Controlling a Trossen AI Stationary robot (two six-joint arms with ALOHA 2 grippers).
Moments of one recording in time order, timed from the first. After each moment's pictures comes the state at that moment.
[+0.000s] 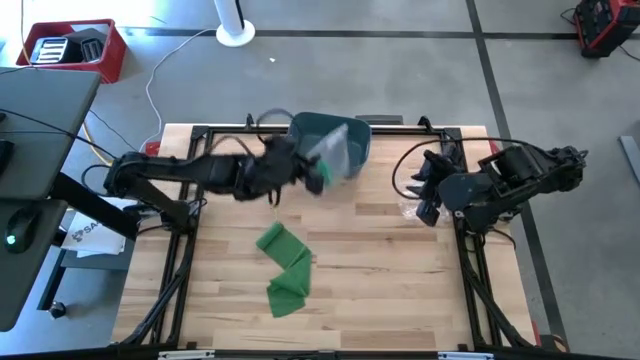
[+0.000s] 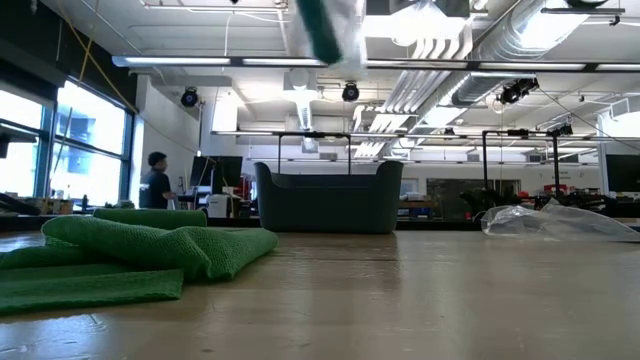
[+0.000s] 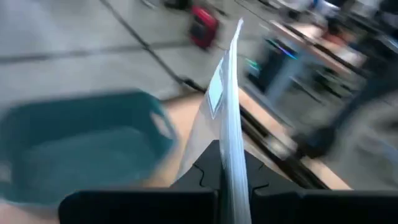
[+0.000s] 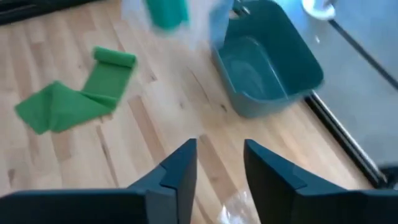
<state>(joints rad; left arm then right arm) -0.11 1.51 1.55 -0.52 -0.74 -0.73 0.35 1.24 1.65 -1.43 0.56 0.61</state>
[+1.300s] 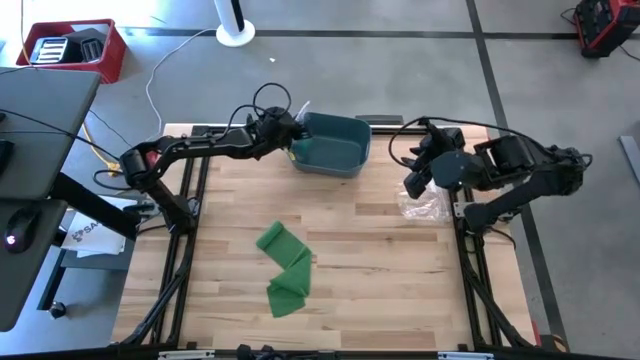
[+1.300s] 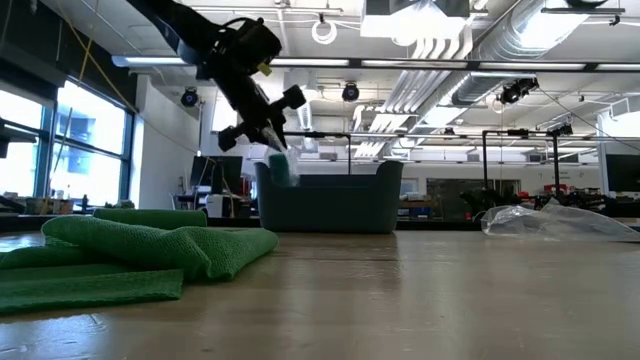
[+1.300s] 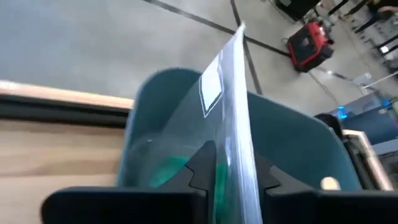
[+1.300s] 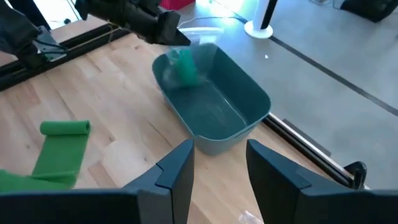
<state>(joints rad) 0.51 1.62 1.07 -0.05 -0.42 -0.93 0.20 1.24 1.65 -1.33 0.72 0.66</state>
